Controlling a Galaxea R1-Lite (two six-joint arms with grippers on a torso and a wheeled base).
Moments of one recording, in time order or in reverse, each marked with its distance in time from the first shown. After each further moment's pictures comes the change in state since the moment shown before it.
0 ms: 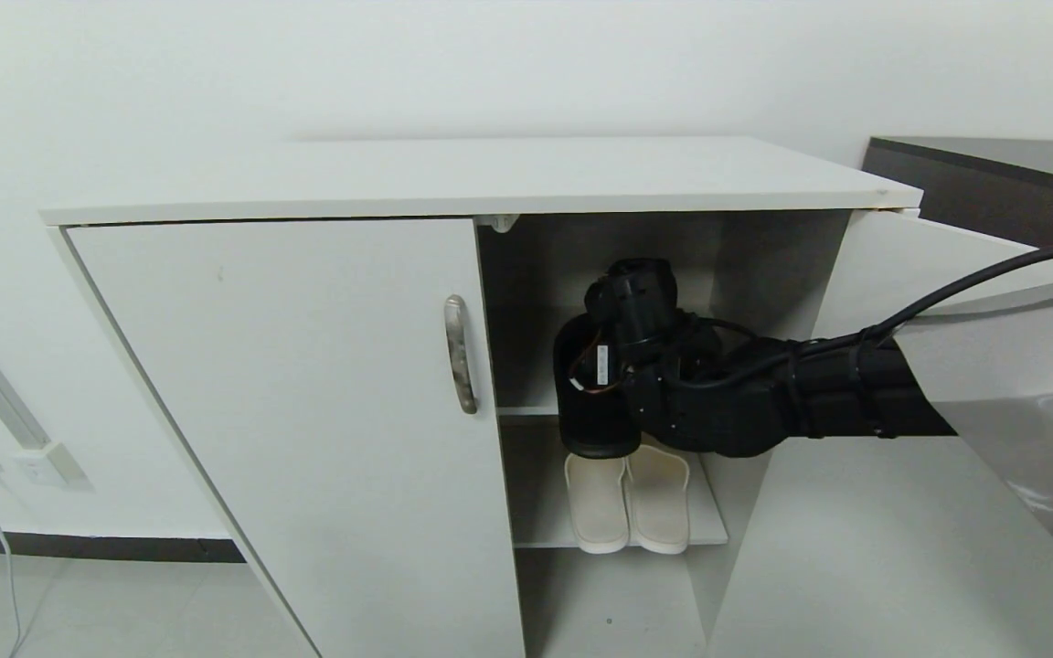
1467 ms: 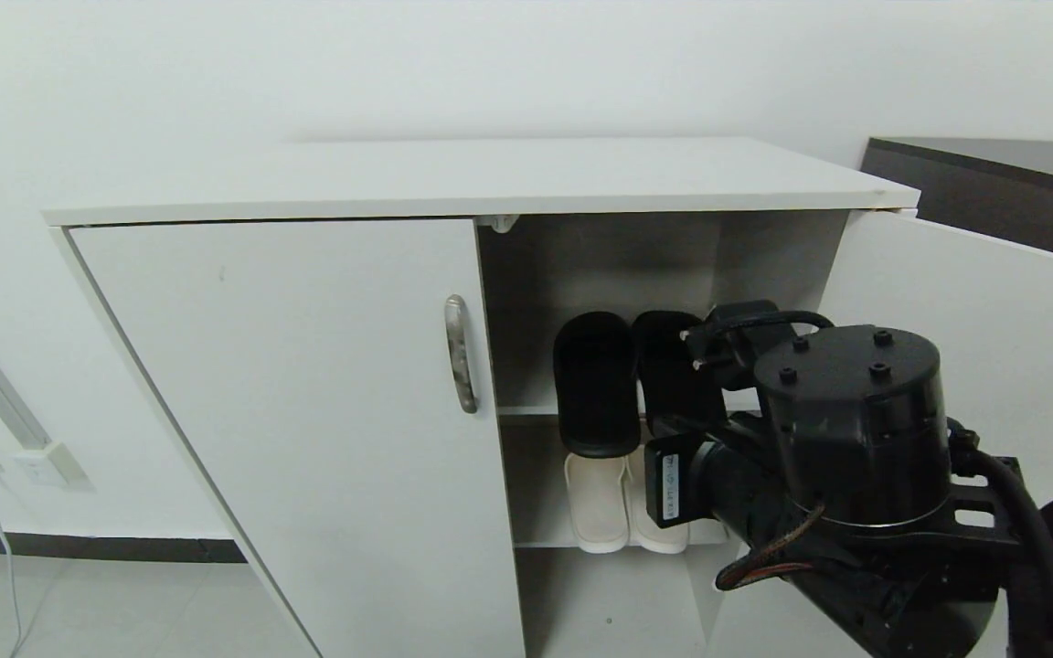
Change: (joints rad) left arm 0.000 0.000 0.000 0.000 -0.001 0.003; right arm 0.258 -0.534 0.725 -0.255 0.103 -0.004
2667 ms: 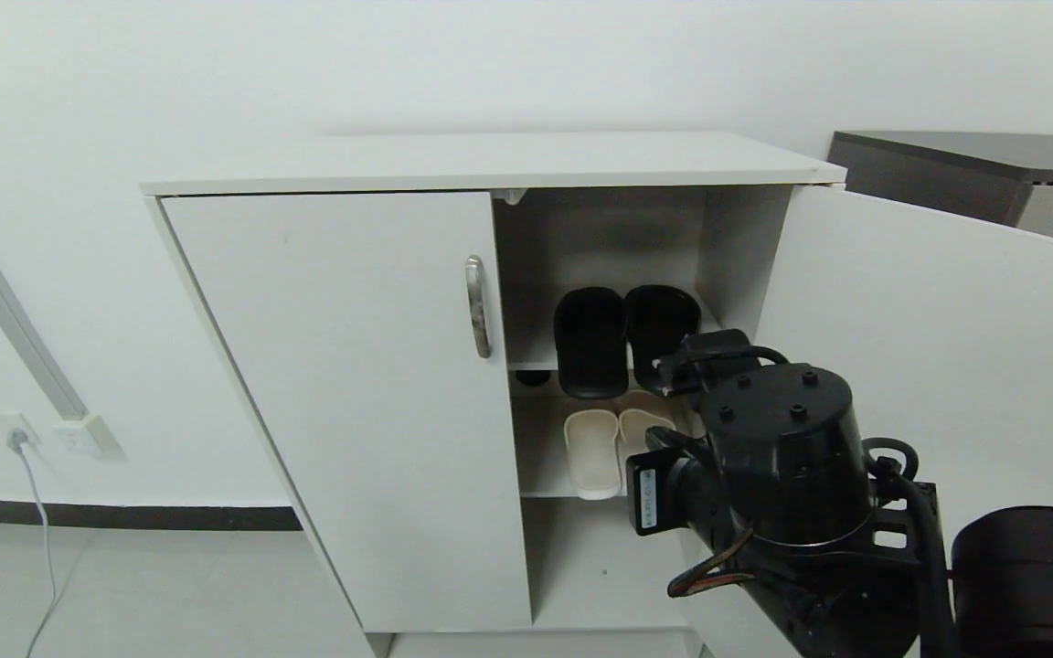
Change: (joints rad) left arm 0.000 0.000 0.000 0.000 -0.003 0.002; right arm 0.000 0.083 0.018 -0.082 -0.053 0.002
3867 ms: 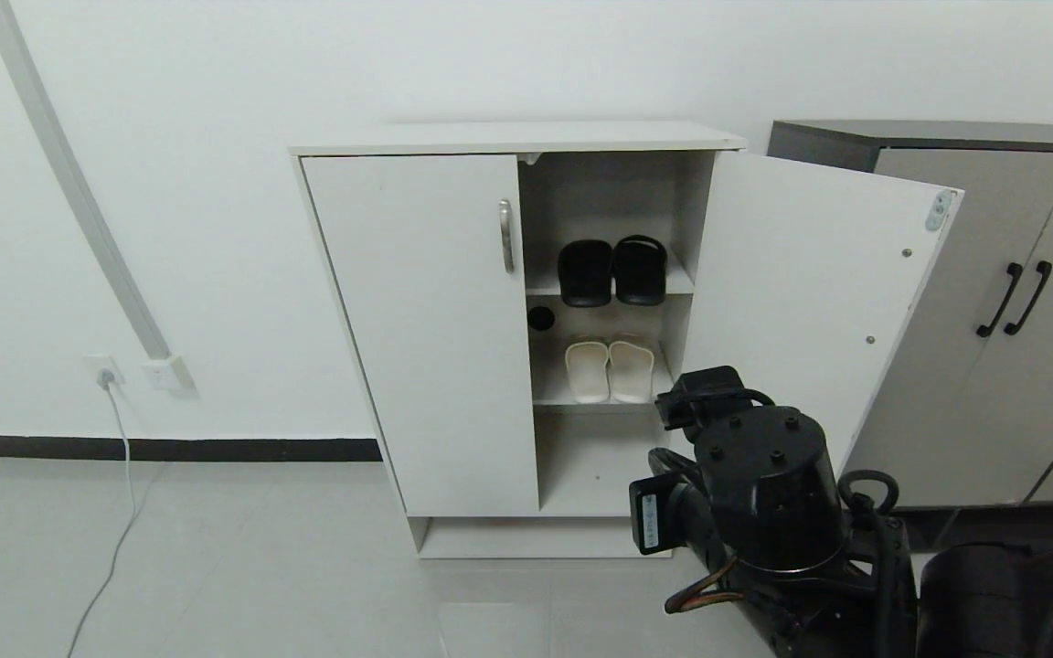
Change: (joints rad) left arm 0.000 0.000 0.000 0.000 0.000 -0.002; right arm -0.049 0.067 0.101 -0.160 0.024 -0.025
